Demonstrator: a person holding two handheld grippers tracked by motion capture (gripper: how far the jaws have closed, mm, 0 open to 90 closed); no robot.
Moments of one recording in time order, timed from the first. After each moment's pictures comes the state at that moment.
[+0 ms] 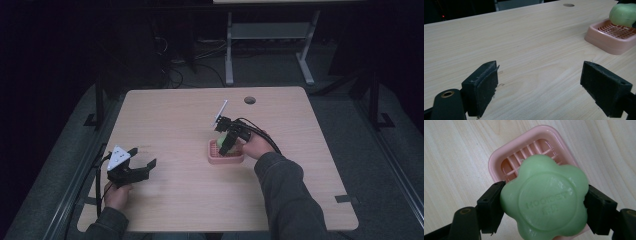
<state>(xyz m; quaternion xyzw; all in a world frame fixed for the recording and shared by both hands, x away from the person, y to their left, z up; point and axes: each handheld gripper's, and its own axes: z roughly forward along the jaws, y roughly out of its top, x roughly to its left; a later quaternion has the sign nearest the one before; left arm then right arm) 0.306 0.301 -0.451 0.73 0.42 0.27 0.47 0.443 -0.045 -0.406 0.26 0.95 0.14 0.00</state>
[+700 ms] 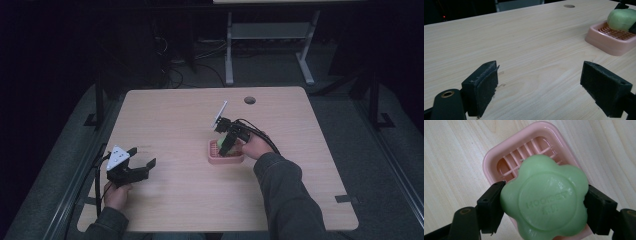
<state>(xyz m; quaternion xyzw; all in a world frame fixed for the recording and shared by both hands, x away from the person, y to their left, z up) 0.306 0.303 -0.450 0.73 0.42 0.27 0.47 0.446 -0.044 -0.413 0.27 0.95 0.14 0.00</state>
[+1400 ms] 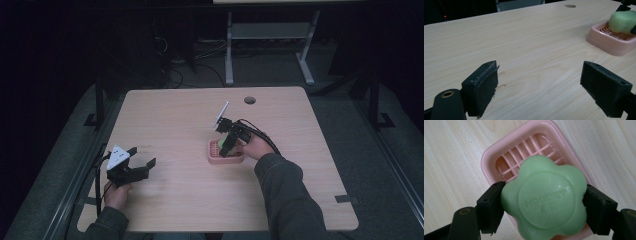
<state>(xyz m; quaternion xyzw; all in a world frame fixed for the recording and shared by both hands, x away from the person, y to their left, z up) 0.307 0.303 -0.450 0.73 0.42 0.27 0.47 0.447 -0.048 -0.417 0.28 0.95 0.14 -0.01</state>
